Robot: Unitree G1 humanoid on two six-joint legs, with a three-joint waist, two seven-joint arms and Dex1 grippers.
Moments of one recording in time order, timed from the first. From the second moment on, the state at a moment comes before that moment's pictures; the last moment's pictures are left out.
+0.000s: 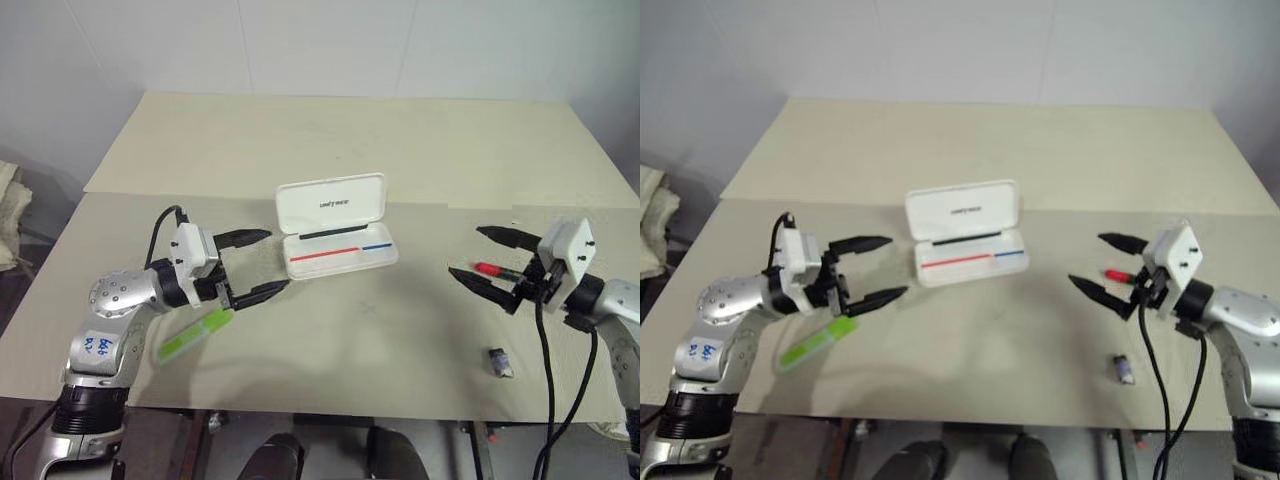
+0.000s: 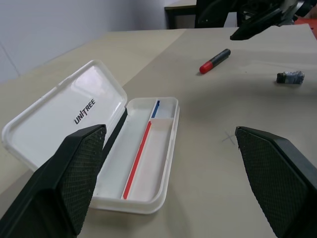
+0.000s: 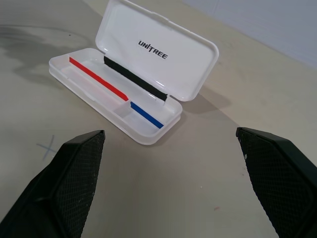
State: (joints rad) left arm -0.29 0.59 0.10 -0.18 -0.45 0.17 -0.97; right arm -0.11 -0.77 -0.33 -0.18 0.48 0.20 0.98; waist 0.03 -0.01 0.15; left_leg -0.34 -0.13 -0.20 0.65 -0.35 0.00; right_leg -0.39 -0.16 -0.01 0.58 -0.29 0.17
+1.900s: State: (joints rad) left arm -0.60 0.53 -0.26 0.17 -0.03 0.22 -0.95; right arm -0.26 -0.63 -0.08 -0.38 0.55 0.31 0.93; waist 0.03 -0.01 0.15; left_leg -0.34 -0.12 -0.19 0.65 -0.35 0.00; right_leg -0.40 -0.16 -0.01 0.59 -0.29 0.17
